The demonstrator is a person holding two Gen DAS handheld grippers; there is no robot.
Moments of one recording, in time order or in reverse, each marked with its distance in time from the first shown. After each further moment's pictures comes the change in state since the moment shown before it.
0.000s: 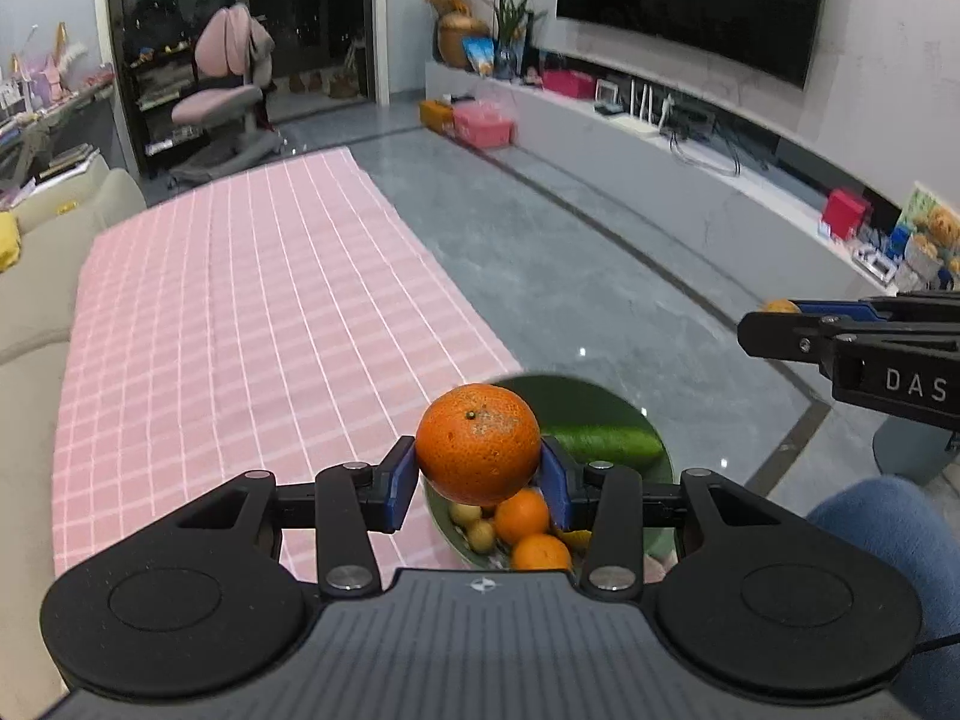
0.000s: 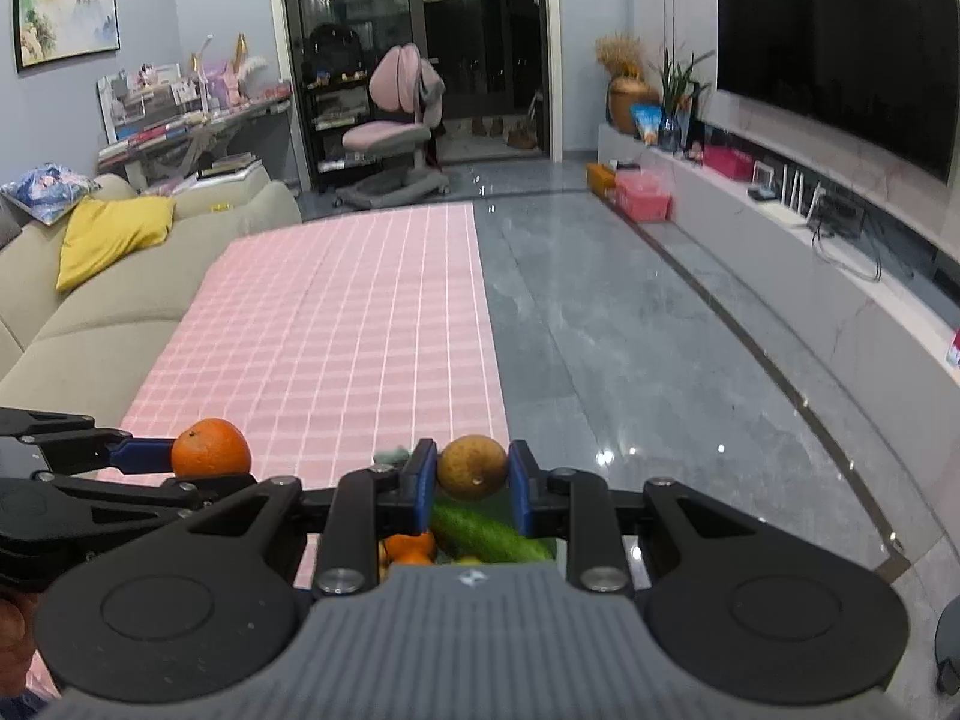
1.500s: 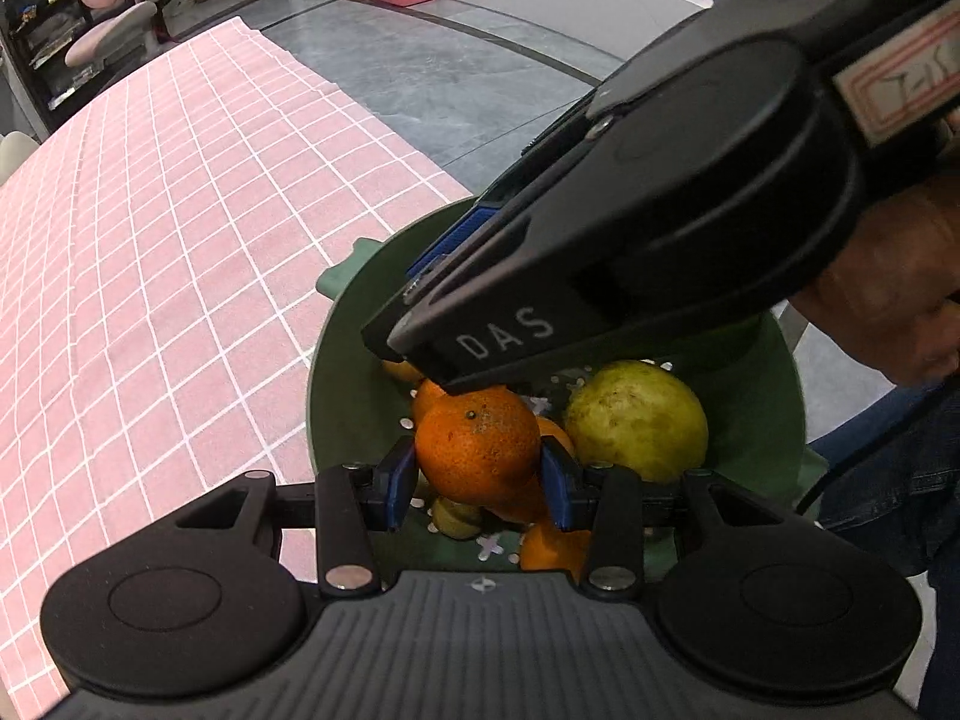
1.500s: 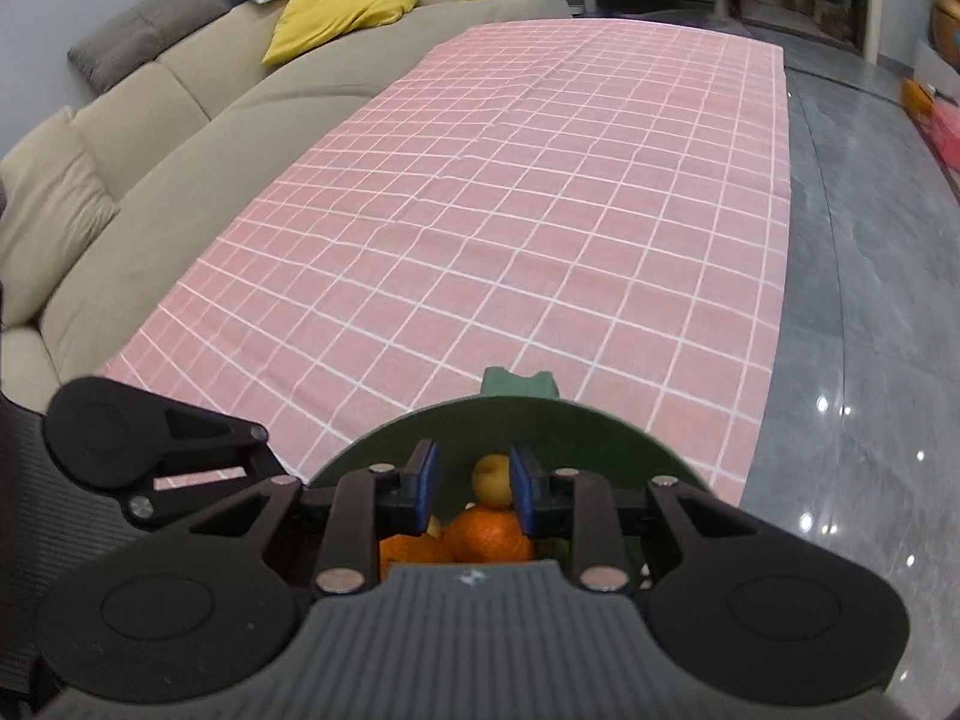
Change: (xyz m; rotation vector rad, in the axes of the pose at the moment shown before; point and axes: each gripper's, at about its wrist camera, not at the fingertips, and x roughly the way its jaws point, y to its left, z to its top) left arm 0.144 -0.032 -0.035 0.175 0.272 -0.051; right arm 0.265 0.023 -0.014 -0.331 0.349 0.524
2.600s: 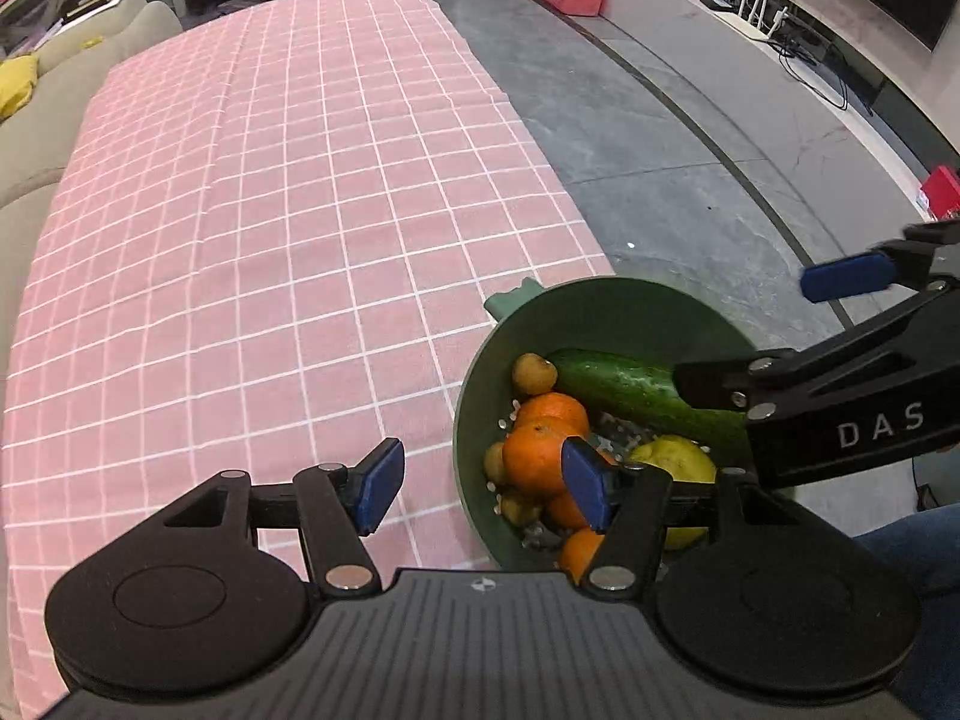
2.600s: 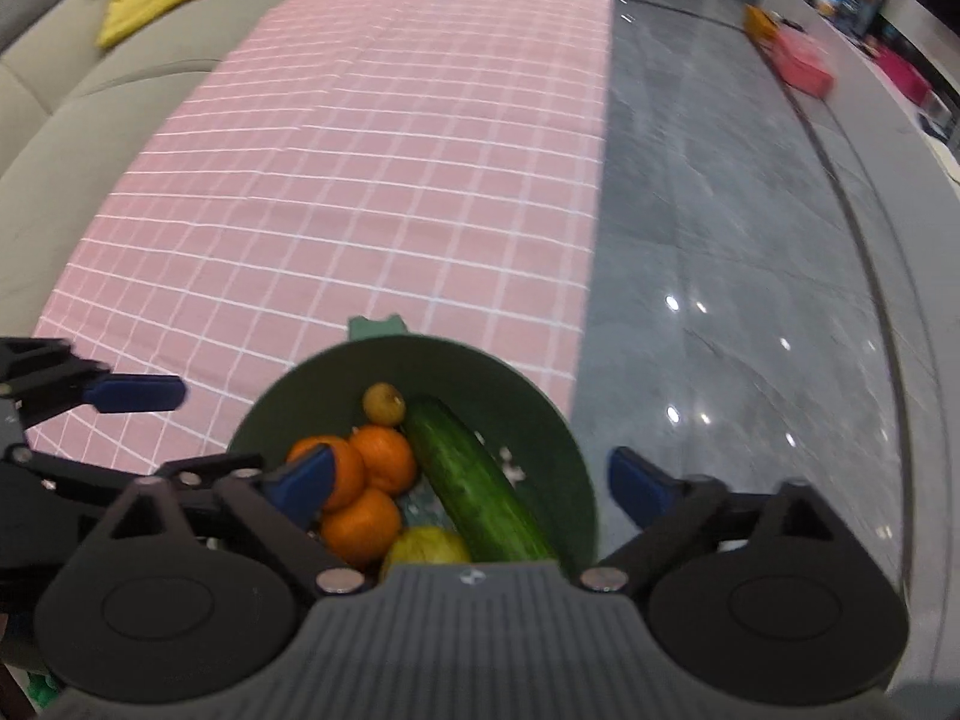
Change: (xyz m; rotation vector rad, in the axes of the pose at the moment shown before) left arm -0.055 0.045 0.009 -0.362 0.010 0.080; right arm -0.070 0.013 0.006 0.178 0.155 -0.340
